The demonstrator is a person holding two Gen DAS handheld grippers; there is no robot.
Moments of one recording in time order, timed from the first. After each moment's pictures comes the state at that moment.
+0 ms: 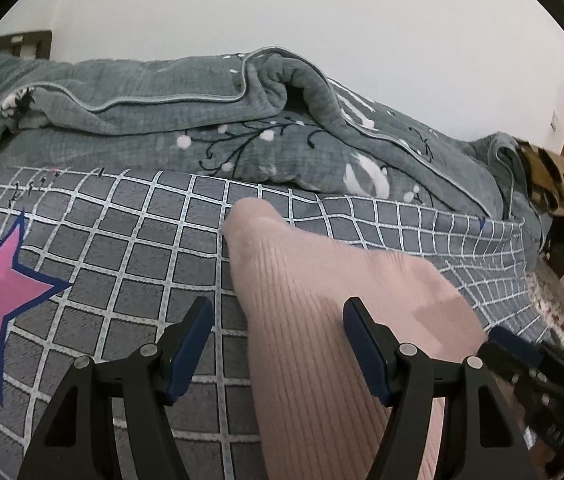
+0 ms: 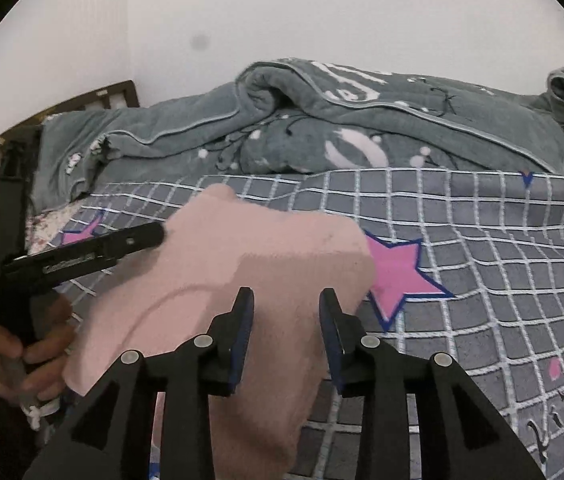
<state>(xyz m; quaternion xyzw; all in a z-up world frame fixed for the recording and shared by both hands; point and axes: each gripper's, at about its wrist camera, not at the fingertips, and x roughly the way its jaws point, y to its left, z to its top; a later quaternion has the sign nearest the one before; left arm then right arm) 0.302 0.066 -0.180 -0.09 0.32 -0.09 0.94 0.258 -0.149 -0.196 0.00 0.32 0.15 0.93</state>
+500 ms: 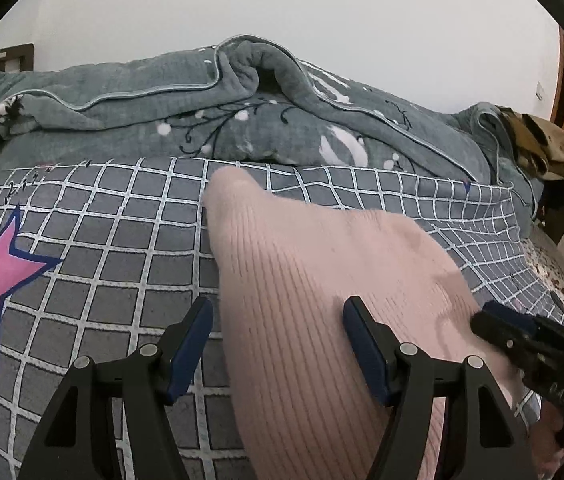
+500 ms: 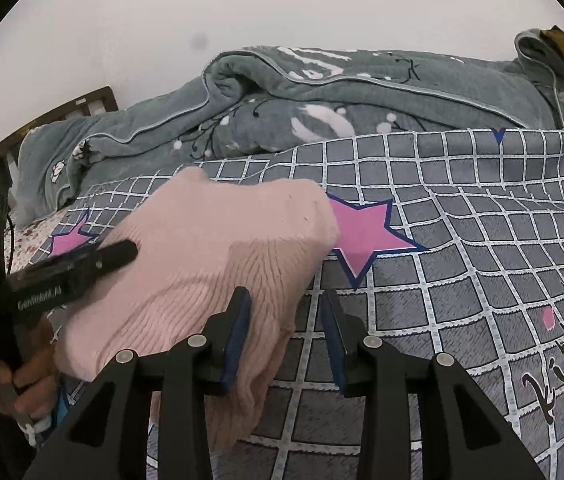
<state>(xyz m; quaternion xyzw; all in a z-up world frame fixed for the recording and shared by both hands) 0.276 0.048 -0.192 -0.06 0.33 -0.11 0.94 0.249 -0.176 -0.216 0.04 0.35 0.13 0.93</state>
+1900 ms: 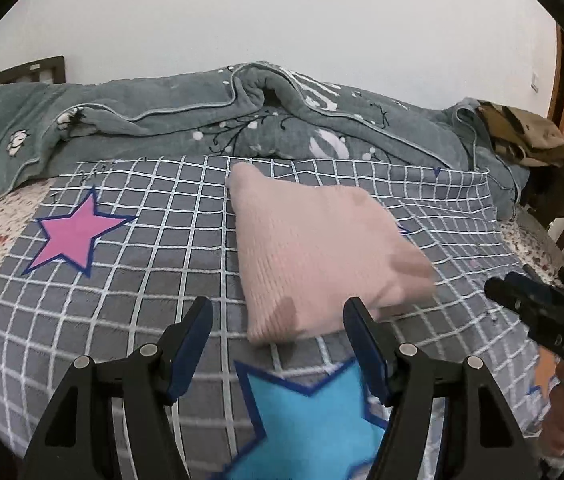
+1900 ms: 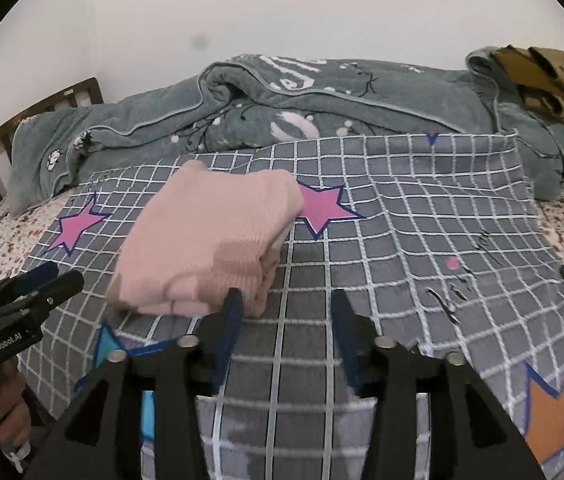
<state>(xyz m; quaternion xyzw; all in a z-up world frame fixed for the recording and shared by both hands) 0.136 0.048 -0.129 -0.05 0.34 -0.07 0.94 0.136 -0.187 -0.146 0.01 0.37 0.07 0.93</state>
